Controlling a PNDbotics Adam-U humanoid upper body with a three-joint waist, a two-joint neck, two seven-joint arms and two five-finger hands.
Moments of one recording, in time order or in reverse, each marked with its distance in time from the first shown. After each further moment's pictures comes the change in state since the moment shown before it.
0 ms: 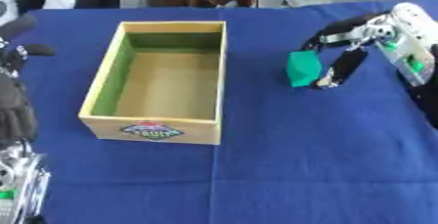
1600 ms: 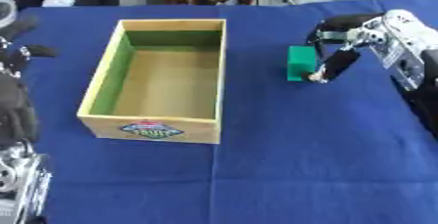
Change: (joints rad) left arm 0.000 -0.008 0.000 0.000 0.000 0.003 -0.011; right arm 0.002 0.017 0.005 0.021 0.028 0.036 -0.181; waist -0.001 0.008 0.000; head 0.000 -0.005
